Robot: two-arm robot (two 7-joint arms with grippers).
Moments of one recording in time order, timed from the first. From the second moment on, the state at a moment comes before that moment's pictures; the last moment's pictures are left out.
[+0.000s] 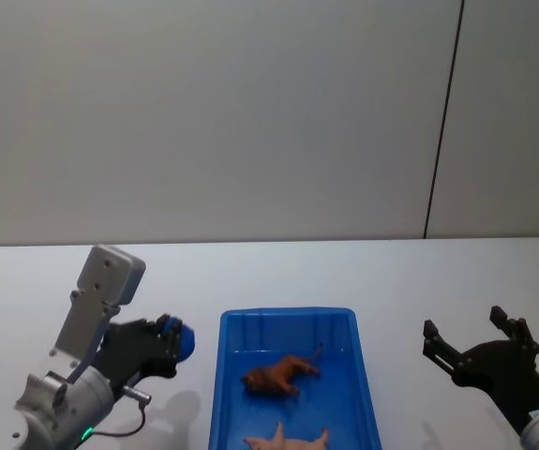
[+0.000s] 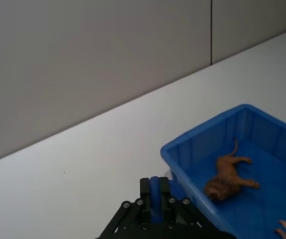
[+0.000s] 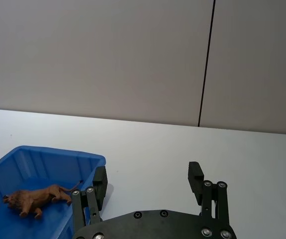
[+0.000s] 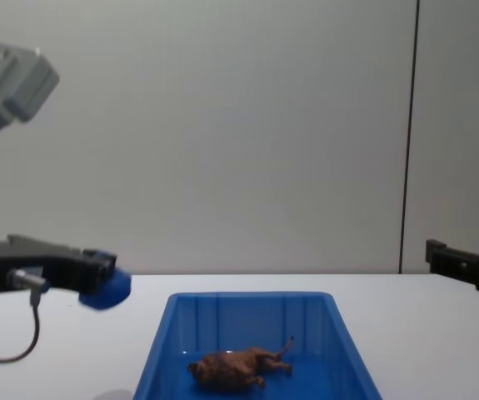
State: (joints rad) left arm -0.21 0.49 0.31 -1.68 -0.34 0.39 -0.11; right arm -0.01 0.26 -0.23 -1.74 0.25 0.11 -0.01
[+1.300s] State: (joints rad) left arm -0.27 0.43 0.35 -1.69 -0.36 0.24 -0.43; right arm -0.01 0.26 -0.23 -1.74 0.25 0.11 -0.01
